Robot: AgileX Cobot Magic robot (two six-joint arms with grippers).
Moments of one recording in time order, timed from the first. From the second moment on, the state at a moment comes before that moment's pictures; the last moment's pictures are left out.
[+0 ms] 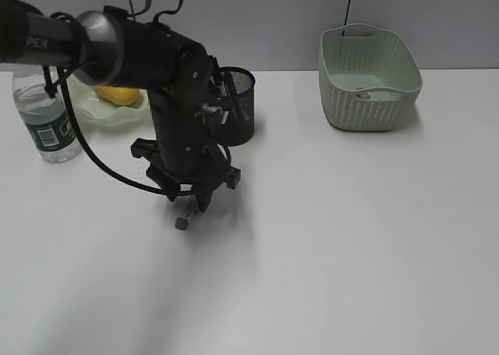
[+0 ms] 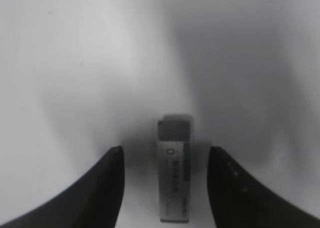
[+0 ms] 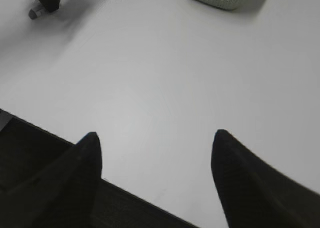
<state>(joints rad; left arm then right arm) -0.63 2.20 -1.58 0.09 0.97 -0.32 0.57 0.14 -0.52 -0.12 1.04 0.08</state>
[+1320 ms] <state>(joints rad) -0.63 2.17 -1.84 0.07 1.09 -0.32 0.57 0.14 -0.52 -0.12 1.04 0.08</state>
